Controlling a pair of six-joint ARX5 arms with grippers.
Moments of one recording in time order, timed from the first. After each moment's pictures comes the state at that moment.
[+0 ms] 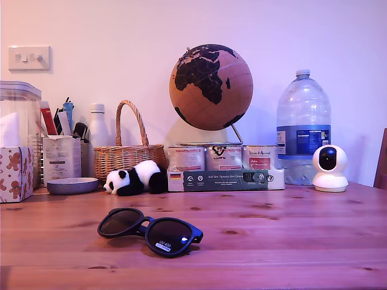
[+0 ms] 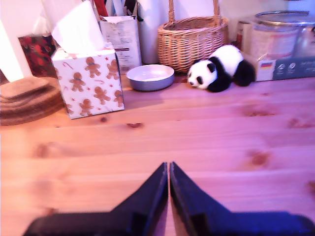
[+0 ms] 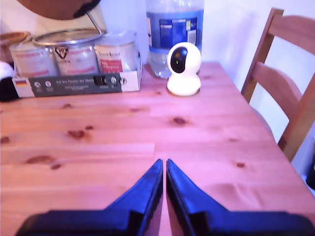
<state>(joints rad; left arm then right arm) 0.00 0.00 0.01 -0.20 0.06 -0.08 0.00 0.01 0.01 -0.15 0.00 0.00</state>
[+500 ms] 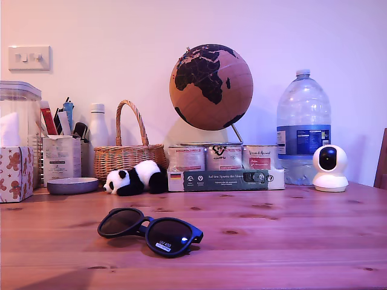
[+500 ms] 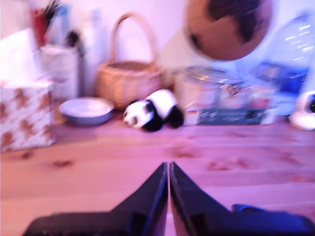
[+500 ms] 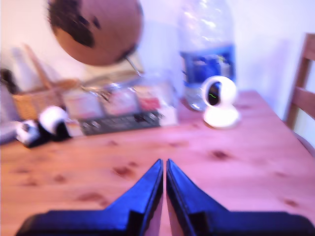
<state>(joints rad) -0.02 0.00 0.03 -0.04 0.29 -0.21 0.00 0.01 0.01 0.01 -0.15 0.13</state>
